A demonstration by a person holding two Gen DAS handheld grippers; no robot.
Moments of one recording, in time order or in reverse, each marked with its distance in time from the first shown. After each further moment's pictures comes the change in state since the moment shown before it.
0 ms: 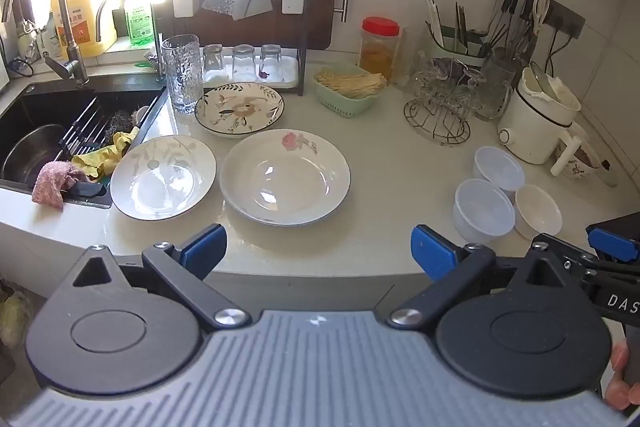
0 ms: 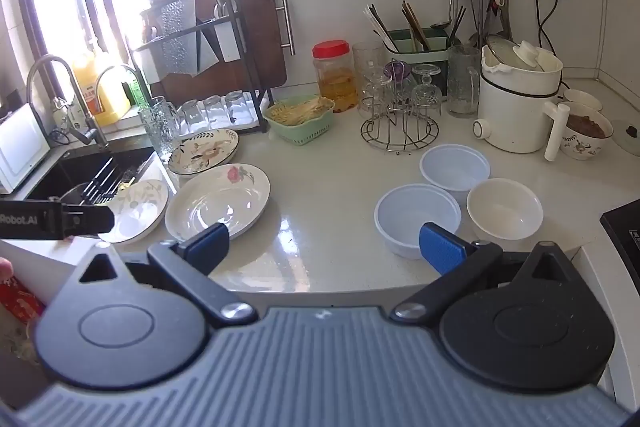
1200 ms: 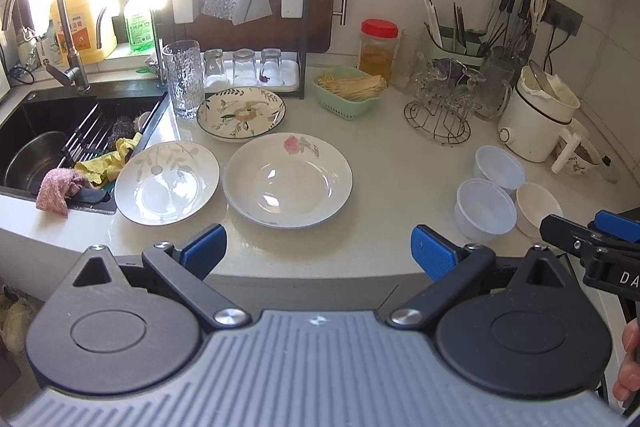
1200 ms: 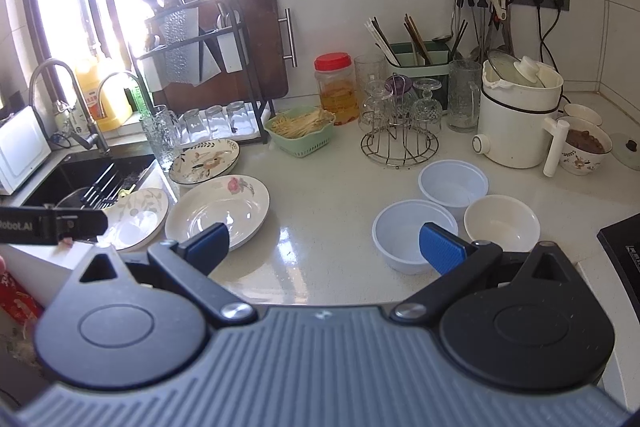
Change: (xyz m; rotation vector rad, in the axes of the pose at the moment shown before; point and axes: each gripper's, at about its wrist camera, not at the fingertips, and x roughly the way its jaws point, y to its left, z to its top) left arm -0.005 -0.001 -0.001 -0.006 0.006 -0.012; right arm -0.001 -0.001 0.007 -0.014 -0.018 0.001
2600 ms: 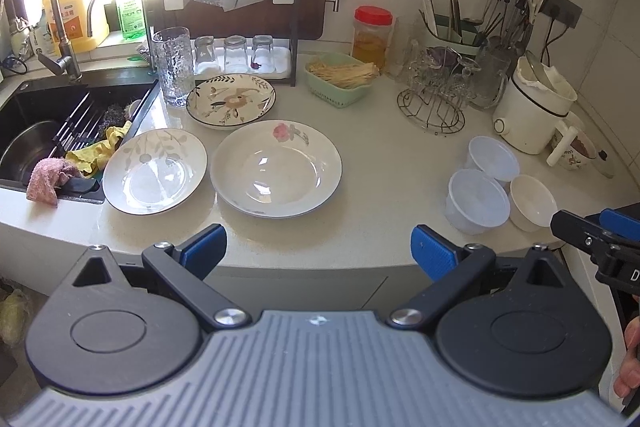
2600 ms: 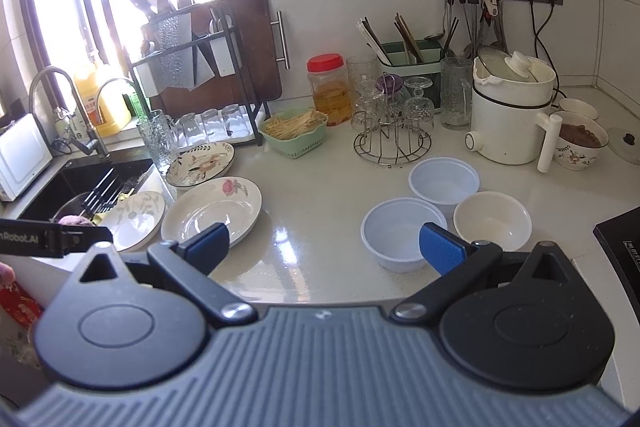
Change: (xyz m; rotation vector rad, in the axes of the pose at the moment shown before) left arm 0.010 -0.010 0.004 0.000 0.042 -0.012; right arm -0.005 -0.018 0.001 0.019 -0.005 0.005
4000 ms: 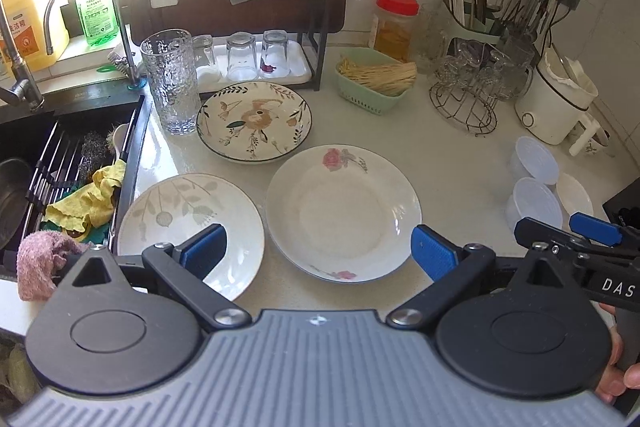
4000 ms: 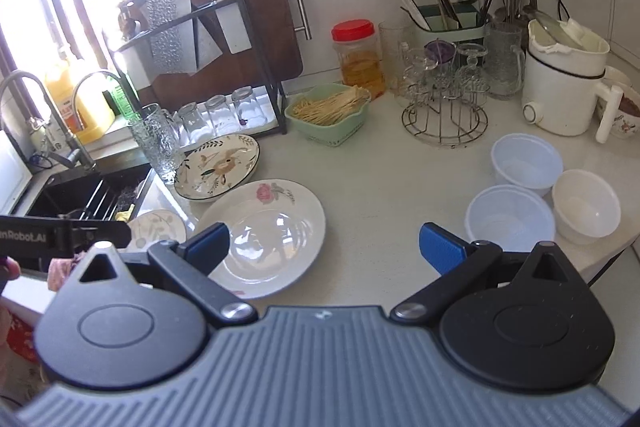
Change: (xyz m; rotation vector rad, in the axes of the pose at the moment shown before) left arm 0.108 0.157 0.103 0.107 0.091 -0.136; right arm 0.112 0.124 0.021 0.107 0.084 -0.073
